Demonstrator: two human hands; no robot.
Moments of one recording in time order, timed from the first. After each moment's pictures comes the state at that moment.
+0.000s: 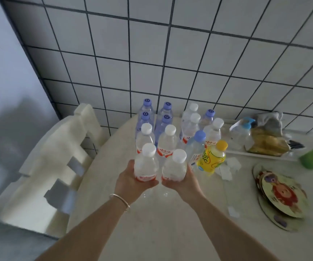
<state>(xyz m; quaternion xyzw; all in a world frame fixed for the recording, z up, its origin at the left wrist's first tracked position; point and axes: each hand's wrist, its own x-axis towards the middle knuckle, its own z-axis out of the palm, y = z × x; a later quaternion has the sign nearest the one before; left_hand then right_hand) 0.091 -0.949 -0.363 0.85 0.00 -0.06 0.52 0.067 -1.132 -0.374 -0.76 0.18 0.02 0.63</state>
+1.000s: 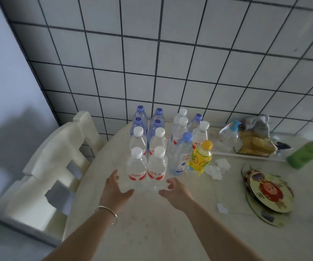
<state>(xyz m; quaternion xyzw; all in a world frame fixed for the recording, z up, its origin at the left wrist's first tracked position) 0.060 -0.932 -0.376 0.88 0.08 -0.08 0.47 0.033 -1.131 -0.351 -0.87 0.20 0.17 0.42</state>
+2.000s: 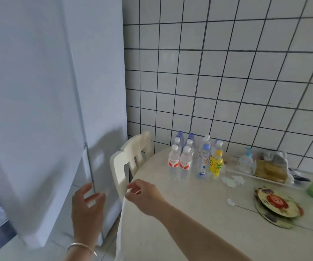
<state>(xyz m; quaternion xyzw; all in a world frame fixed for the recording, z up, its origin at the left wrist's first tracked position) -0.330 -0.831 -0.228 0.69 0.21 0.34 0.60 -0.263 -0.970 -0.204 -0.86 -0.18 0.13 0.46</state>
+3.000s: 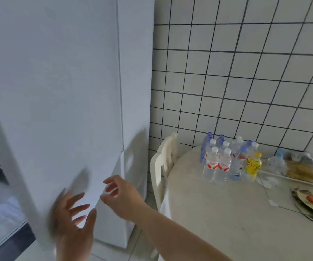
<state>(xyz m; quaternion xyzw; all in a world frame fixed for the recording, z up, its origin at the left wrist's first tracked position) -0.370 -0.581 -0.244 0.70 0.11 0.38 0.60 -0.307 -0.697 -0.182 -0.84 -0.23 0.11 0.48</state>
